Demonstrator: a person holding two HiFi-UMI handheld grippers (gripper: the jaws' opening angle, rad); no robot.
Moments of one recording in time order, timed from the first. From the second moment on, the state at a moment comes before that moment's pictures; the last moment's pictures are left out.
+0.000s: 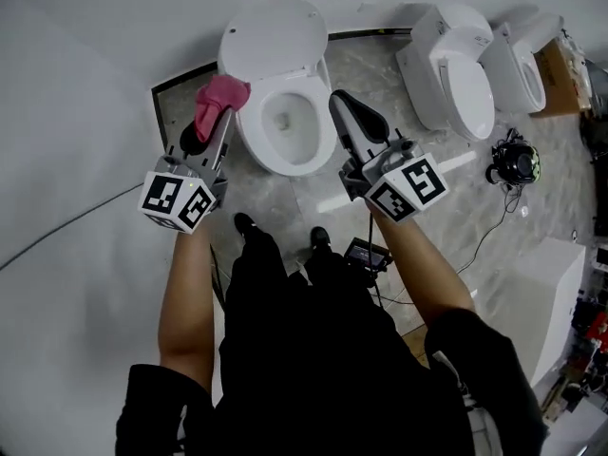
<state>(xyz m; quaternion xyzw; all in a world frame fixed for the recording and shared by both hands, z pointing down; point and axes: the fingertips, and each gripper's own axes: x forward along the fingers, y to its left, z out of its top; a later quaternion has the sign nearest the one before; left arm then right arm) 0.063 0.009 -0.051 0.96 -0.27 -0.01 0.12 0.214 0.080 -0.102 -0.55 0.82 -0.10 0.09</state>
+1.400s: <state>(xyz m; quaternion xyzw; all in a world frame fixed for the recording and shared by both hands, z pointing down) 0.126 0.400 -0.108 0.97 -0.24 0.01 0.08 0.275 0.466 -0.131 -0.63 0.77 -0.04 0.03</state>
